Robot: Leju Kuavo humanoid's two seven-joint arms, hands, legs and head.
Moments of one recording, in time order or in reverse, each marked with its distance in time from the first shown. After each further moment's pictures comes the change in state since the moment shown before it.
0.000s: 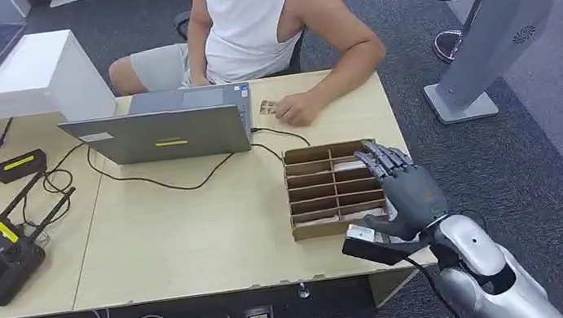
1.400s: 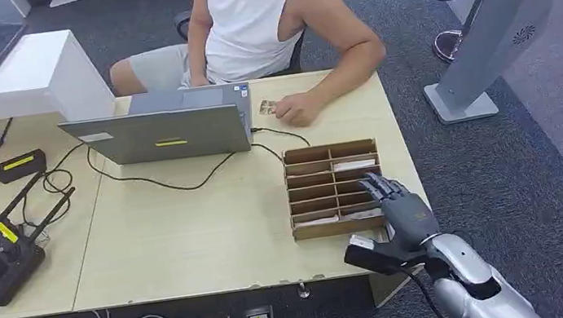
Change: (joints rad) left arm -0.001 -0.001 0.018 0.000 -0.012 -0.001 -0.013; right arm -0.004 0.015 0.041 0.230 -0.141 -0.047 -0.018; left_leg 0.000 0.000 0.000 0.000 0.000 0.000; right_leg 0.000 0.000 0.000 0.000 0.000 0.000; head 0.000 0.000
